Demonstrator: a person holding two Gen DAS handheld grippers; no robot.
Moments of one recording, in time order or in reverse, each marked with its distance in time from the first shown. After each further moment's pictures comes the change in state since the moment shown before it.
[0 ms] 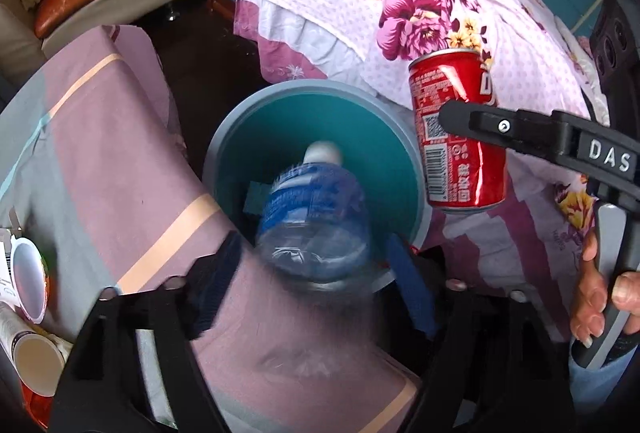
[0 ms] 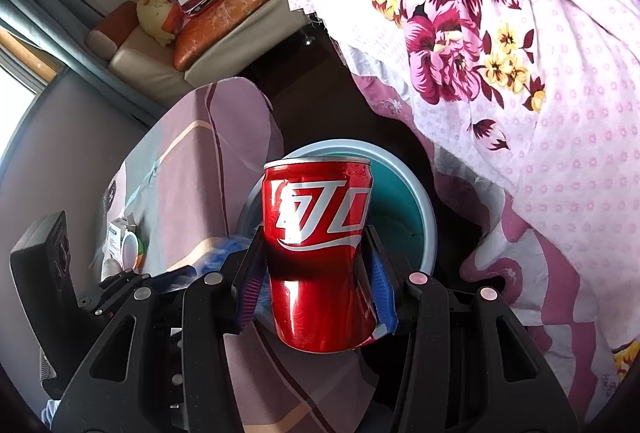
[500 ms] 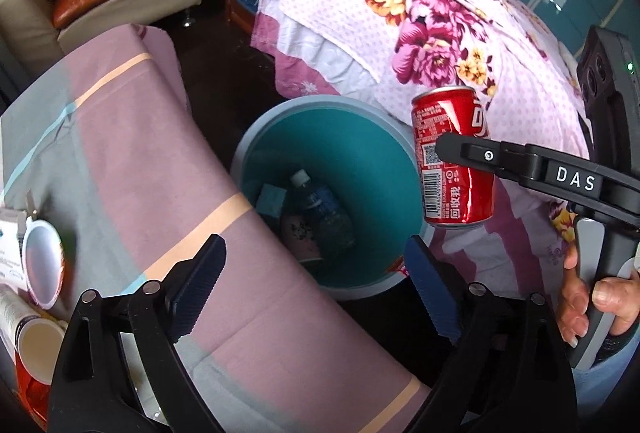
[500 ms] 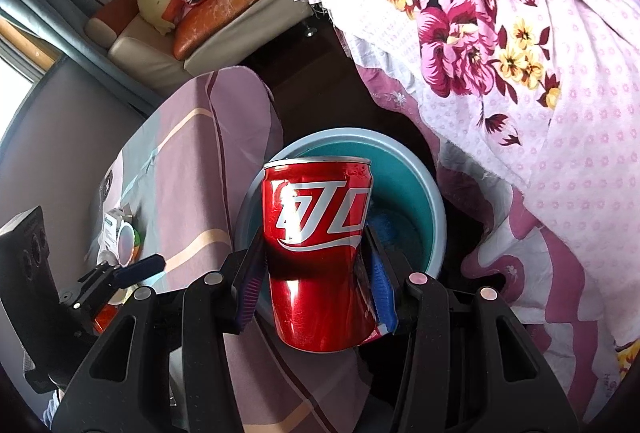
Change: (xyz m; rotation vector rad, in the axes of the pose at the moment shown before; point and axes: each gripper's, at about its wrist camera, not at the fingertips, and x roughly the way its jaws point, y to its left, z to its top) left arm -0.022 0.022 -0.011 -0.067 -0.066 0.001; right arm 0.010 0.012 -0.003 -0.024 0.029 -0.016
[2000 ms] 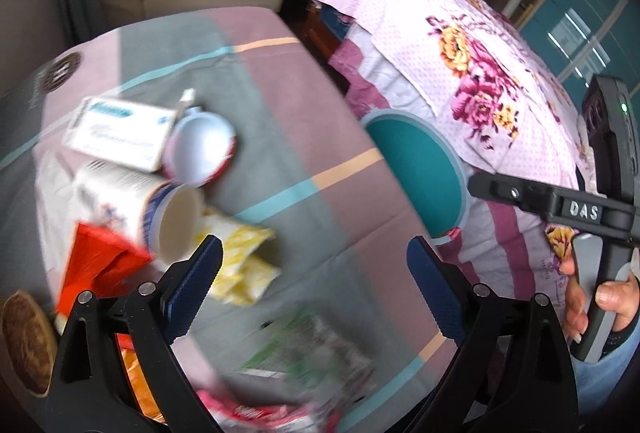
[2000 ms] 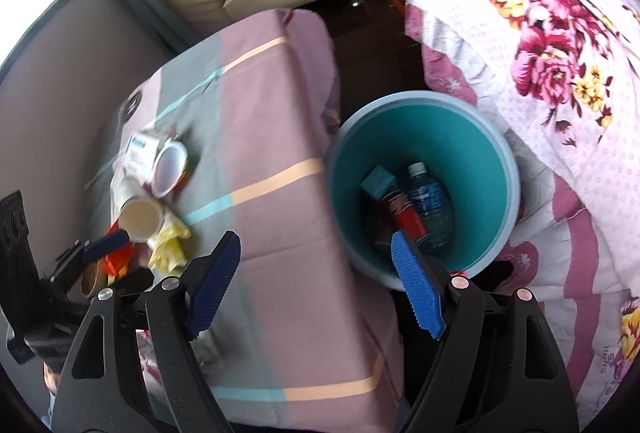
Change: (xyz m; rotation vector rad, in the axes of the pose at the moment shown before) left arm -0.101 0.112 -0.092 -0.237 -0.122 0.038; right arm 0.001 0.128 -0.050 -0.214 0.130 -0.040
